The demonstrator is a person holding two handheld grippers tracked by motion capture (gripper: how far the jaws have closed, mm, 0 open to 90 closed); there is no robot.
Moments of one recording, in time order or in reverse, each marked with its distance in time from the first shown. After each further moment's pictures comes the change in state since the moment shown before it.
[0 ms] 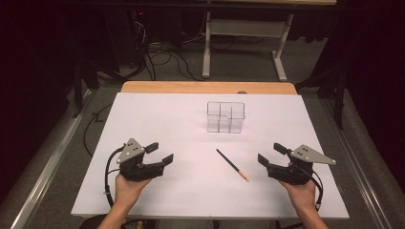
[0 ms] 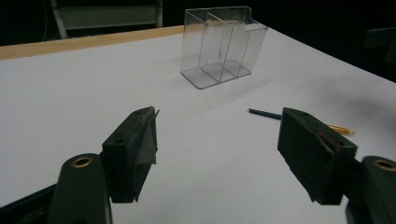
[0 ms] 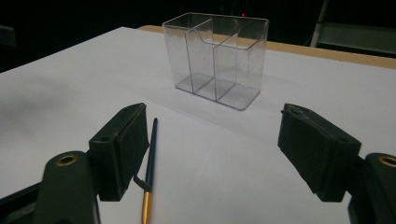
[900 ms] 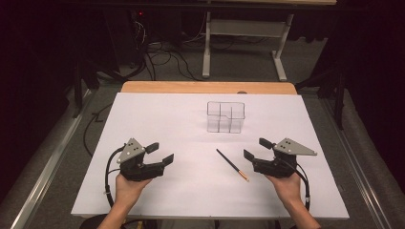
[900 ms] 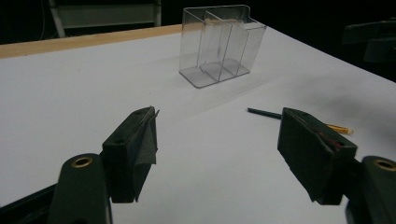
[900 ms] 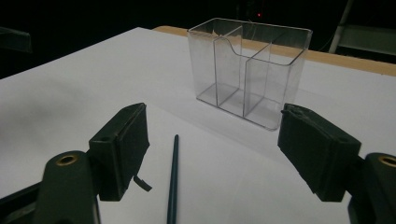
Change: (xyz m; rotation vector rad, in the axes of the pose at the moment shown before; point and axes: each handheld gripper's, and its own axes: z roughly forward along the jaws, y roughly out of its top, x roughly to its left) left arm -0.001 0.000 0.001 0.005 -0.006 0.006; right arm 0.019 0.014 0.032 0.011 0.049 -0.021
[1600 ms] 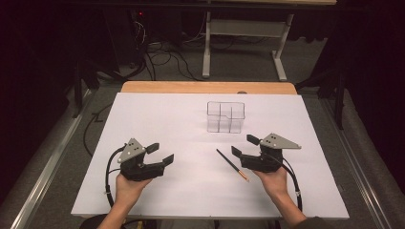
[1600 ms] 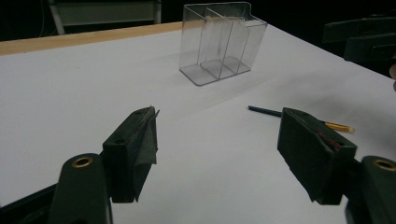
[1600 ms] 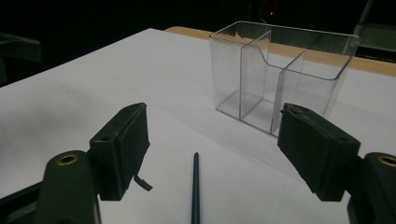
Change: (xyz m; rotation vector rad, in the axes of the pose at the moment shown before) left arm 0.001 -0.001 0.001 0.010 0.000 0.000; right arm 0.015 0.009 0.030 0.005 0.040 0.000
